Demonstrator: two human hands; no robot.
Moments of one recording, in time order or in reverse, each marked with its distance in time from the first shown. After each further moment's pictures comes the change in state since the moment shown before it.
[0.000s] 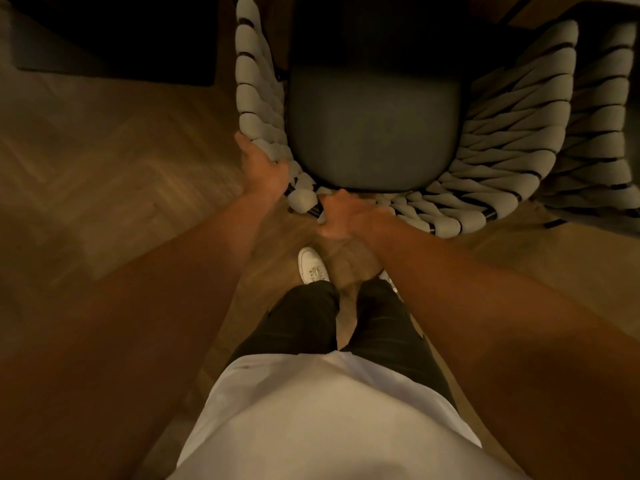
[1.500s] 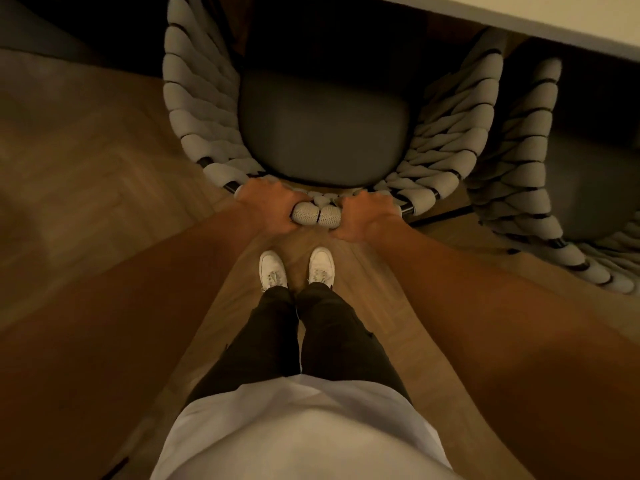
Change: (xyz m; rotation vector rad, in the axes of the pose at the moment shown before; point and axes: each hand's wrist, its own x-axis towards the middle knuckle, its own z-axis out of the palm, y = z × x) left_hand -0.060 0.030 0.094 1.139 -0.515 0.750; right_hand -0.062 0.153 -0.040 -0.379 0.119 0.086
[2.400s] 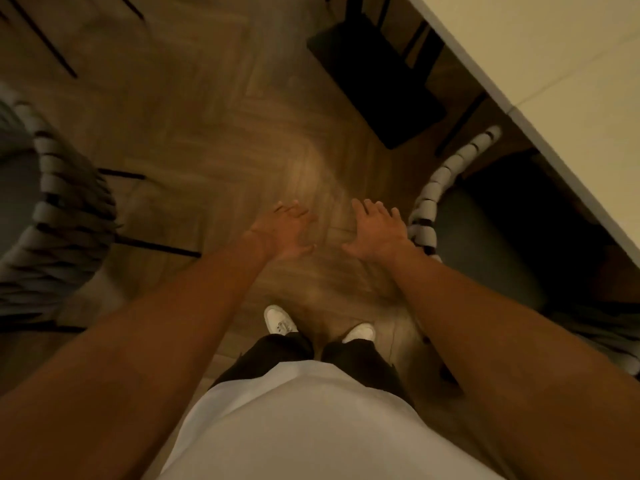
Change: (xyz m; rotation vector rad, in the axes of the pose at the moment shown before) left_hand -0.321 -0.101 0.070 -0.469 0.143 -0.754; right_hand -0.013 -0.321 -0.078 -0.374 0.117 -0.530
